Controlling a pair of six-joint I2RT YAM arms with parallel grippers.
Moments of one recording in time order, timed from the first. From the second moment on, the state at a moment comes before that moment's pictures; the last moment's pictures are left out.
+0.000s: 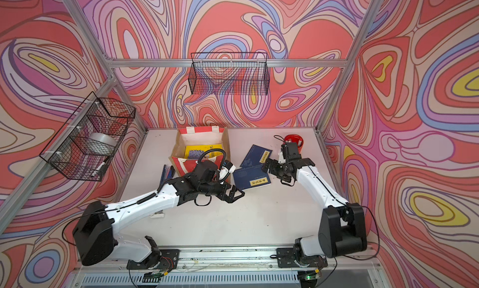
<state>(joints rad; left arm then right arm) -0.82 1.48 0.96 -0.19 0.36 -0.46 0.11 1.47 1.04 -0.62 -0.29 0.44</state>
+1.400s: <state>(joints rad) -0.78 1.90 1.04 0.13 0.25 -0.61 0.03 1.90 1.02 -0.25 -0.84 0.29</state>
